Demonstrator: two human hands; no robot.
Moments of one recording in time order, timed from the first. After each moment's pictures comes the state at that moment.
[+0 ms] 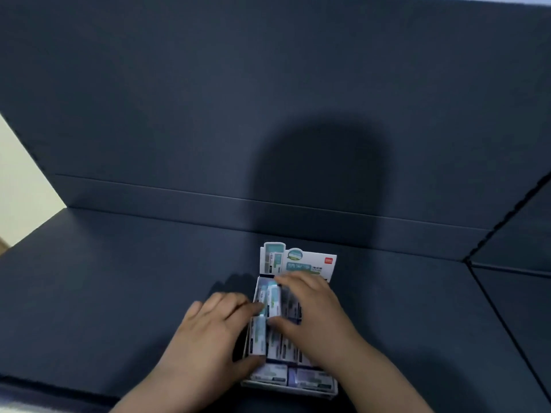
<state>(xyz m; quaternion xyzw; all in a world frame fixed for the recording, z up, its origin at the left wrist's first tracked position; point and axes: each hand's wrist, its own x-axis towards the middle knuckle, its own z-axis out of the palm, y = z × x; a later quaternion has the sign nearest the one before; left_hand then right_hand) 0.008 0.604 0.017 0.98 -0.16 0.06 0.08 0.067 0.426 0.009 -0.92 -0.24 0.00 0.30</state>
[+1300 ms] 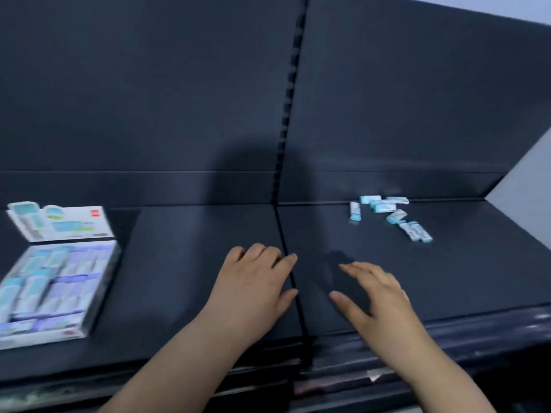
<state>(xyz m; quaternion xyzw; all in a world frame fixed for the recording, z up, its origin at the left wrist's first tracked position) -0.007 0.254 0.027 0.94 -0.29 0.13 0.07 -0.062 0.052 0.023 -0.97 0.03 -0.10 0.23</state>
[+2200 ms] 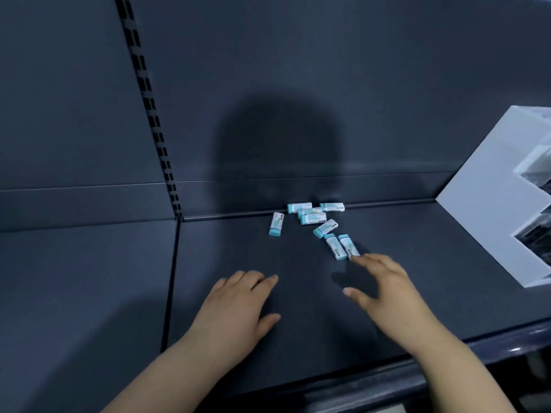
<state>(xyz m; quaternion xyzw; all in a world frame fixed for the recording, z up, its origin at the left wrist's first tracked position) 0.041 0.078 -0.005 0.95 -0.30 -0.01 0.13 0.005 -0.168 0.015 -0.97 0.08 -0.03 0.22</state>
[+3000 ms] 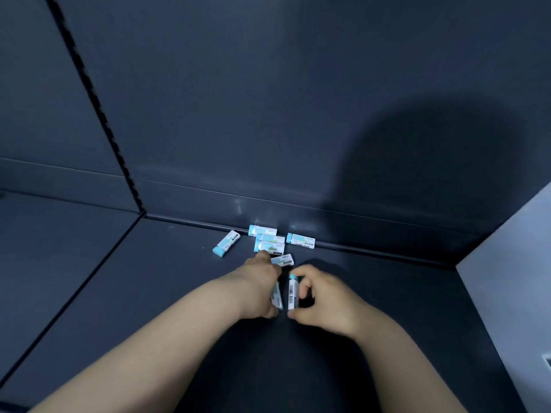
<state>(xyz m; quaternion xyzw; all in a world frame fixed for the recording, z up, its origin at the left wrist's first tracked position) 0.126 -0.106 0.014 0.96 -0.13 -0.20 0.13 0.138 -0.274 -0.021 -0.92 -0.20 0.16 0.29</state>
